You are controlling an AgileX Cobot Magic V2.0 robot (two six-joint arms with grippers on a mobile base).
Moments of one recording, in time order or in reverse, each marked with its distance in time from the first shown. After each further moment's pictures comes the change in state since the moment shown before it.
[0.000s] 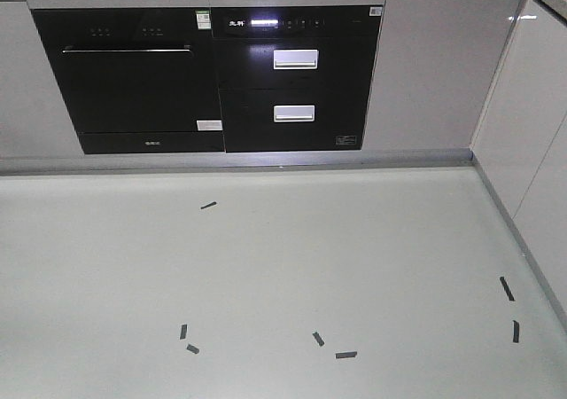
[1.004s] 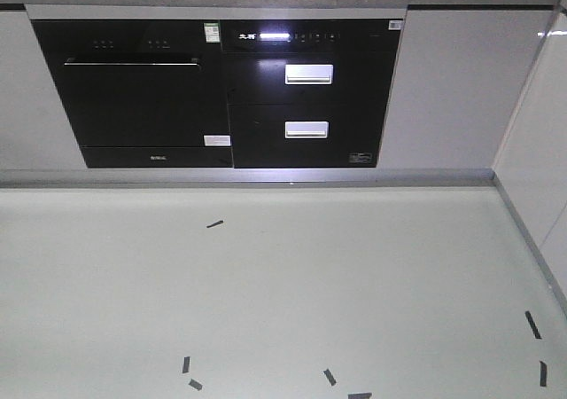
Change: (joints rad) left arm 0.000 0.000 0.000 0.000 0.000 0.000; right arm 0.000 0.000 0.000 0.000 0.000 0.000
